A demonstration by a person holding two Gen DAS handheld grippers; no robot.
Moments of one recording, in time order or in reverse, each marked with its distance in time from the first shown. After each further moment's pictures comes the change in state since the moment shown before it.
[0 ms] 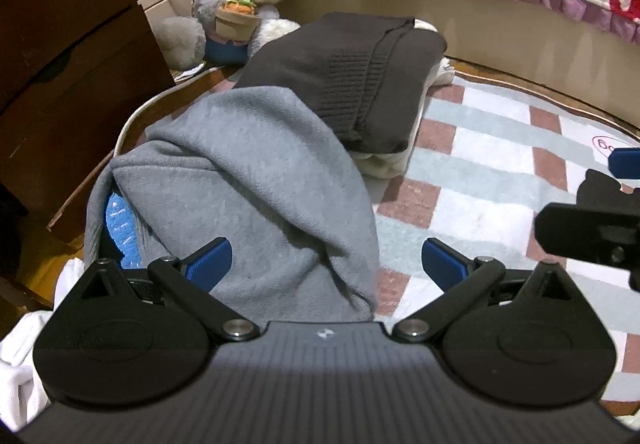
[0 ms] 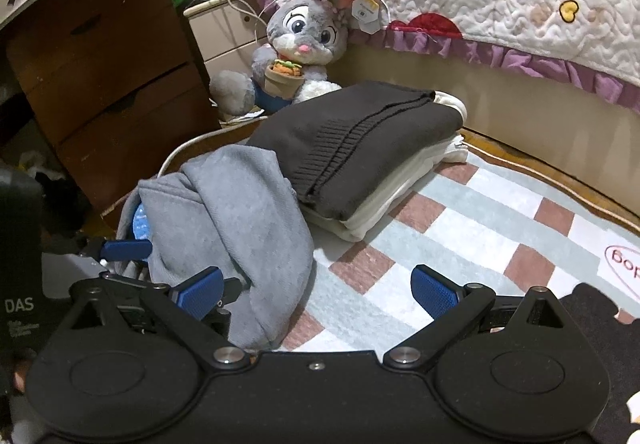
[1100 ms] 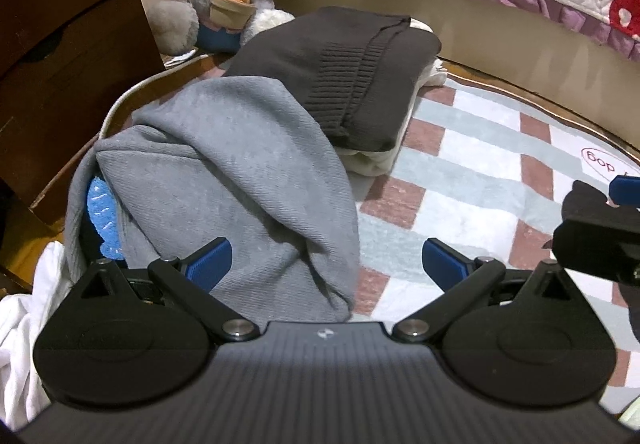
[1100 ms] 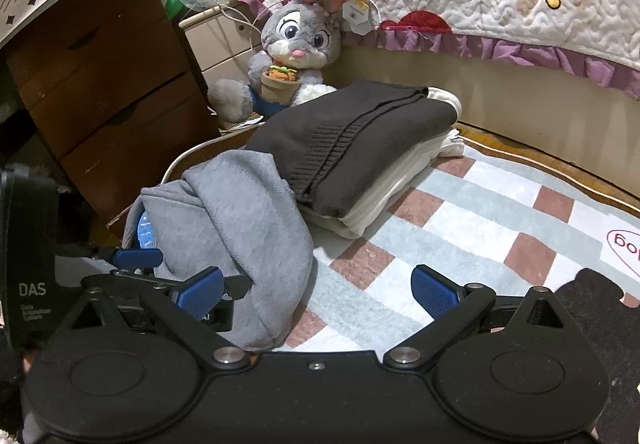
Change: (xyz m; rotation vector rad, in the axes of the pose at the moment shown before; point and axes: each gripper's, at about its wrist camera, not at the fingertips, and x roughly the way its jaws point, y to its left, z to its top) left arm 0.001 -0.002 0.001 -0.047 0.018 -0.038; right arm -0.007 -0.015 -0.010 0.070 -0.027 0.025
